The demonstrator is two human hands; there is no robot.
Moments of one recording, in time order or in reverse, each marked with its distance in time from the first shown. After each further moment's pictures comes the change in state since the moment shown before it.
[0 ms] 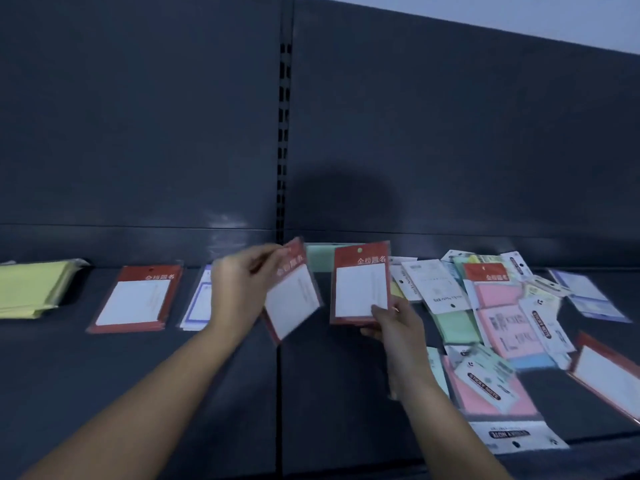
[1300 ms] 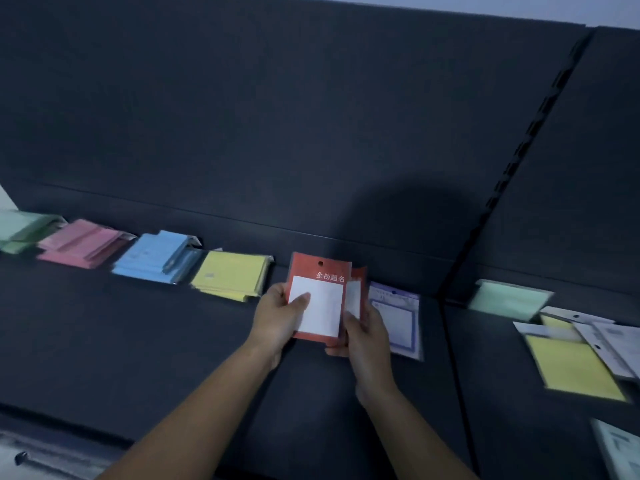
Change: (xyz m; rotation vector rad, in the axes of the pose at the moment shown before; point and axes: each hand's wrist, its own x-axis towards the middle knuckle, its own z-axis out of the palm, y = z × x) left_hand 0.002 -0.100 -0.174 -0.302 0.084 -0.730; right_hand -0.085 0.047 0.251 -0.022 -0.413 0.062
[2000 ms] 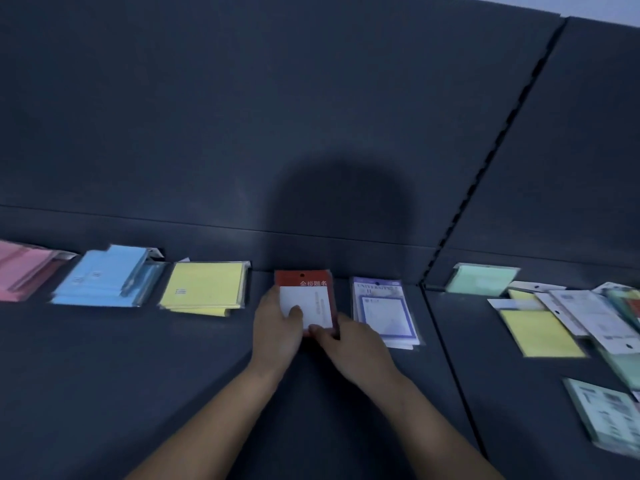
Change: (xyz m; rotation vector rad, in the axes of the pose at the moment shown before) left_hand 0.025 -0.020 0.002 0.257 -0.068 0.266; right_hand 0.010 -0.003 0.005 -1.102 -0.093 -0.094
